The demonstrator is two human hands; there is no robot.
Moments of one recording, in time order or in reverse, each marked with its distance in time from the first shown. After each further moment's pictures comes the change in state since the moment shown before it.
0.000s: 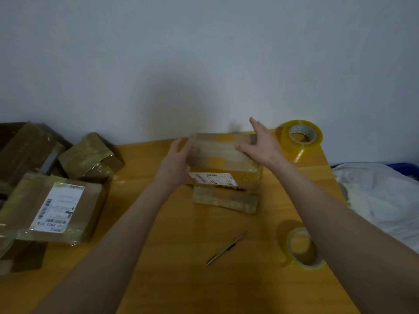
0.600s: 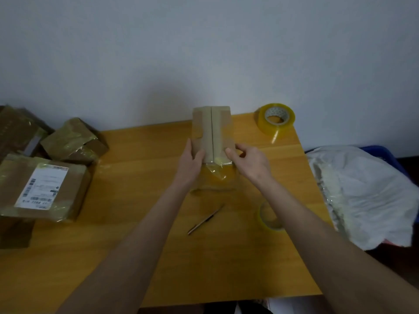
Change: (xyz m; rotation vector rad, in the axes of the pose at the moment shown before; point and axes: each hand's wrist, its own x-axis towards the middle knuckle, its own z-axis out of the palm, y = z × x) left_hand -0.054 0.090 0.052 -0.834 -0.015 -0.348; right_hand -0.112 0.025 0.002 0.012 0.042 0.096
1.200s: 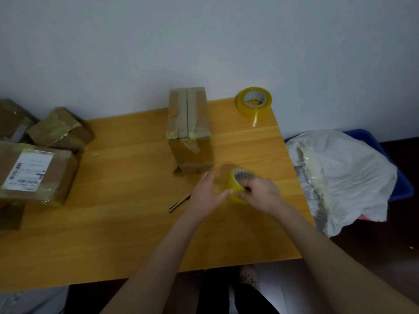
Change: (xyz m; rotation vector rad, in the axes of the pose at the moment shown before) left_hand -0.109 -0.042 0.093 0.488 -0.220 0.159; right_hand -0.094 0.119 -0.018 -0.447 -0.281 -0.184
